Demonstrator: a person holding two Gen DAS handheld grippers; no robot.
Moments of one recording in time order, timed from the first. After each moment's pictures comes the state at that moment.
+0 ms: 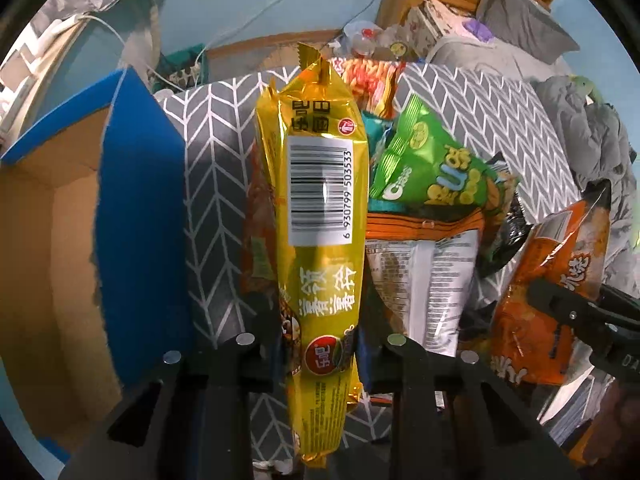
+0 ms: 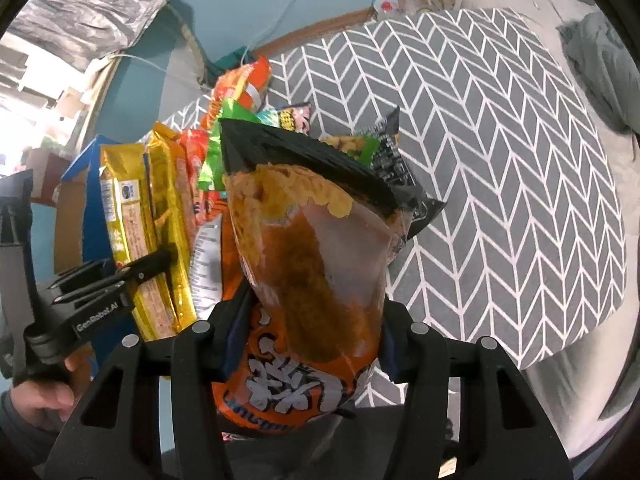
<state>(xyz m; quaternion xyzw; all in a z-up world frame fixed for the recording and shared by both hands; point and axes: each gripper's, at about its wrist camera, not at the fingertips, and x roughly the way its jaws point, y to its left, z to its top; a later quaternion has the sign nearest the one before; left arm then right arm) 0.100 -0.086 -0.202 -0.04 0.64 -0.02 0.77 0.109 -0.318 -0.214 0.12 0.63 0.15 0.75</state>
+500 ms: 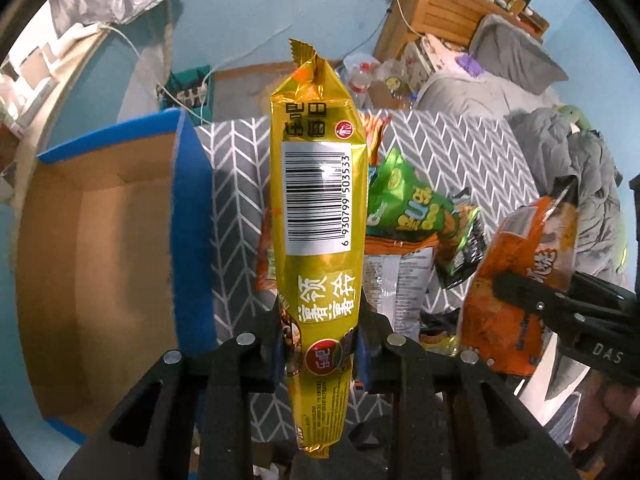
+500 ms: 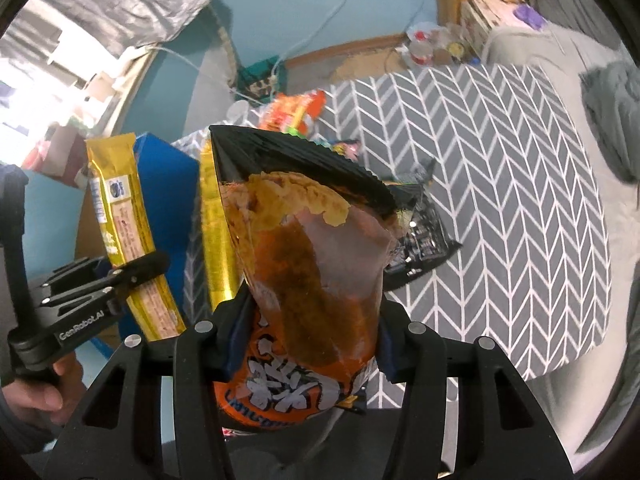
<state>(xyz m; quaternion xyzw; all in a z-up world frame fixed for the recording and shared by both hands) 0.079 -0.067 -0.140 -0.07 0.60 -0.02 0.80 0.110 -0.304 -0.165 0.08 0.60 0.20 0.77</state>
